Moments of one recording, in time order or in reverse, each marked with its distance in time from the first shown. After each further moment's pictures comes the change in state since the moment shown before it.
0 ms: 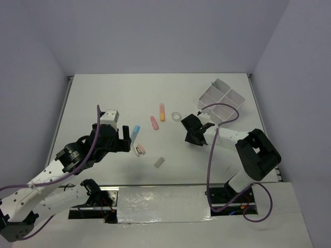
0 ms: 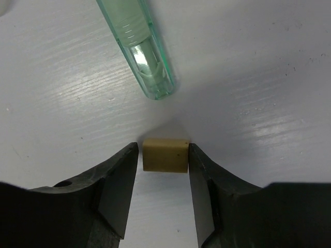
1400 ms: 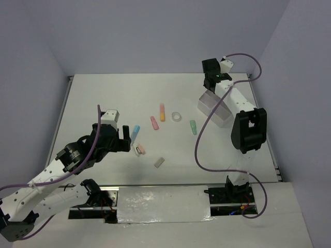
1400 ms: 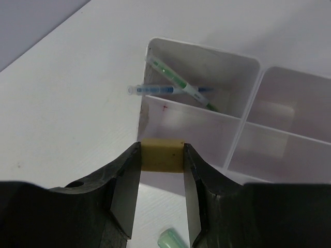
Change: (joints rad) left arm 0.000 0.006 0.000 -0.001 -0.006 0.001; right arm -0.387 0.355 0.895 -0.218 0.161 -0.200
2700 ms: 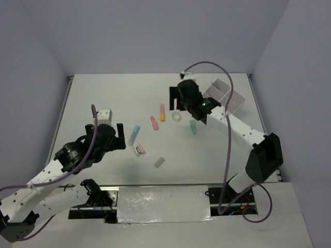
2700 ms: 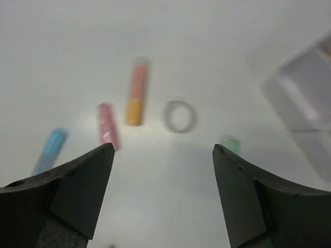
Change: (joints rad) left arm 0.011 -0.001 0.013 -0.058 -0.101 -0.048; right arm 0.327 -0.340 -0.325 0.136 -0.227 -0.268
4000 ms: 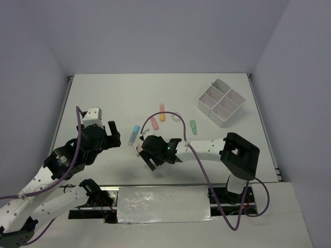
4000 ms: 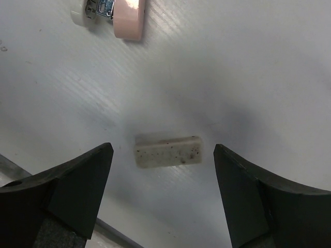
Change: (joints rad) left arm 0.047 -0.085 0.022 -0.002 -0.032 -0.011; right arm 0.605 0.138 -0.321 0.076 -0.126 -0.021
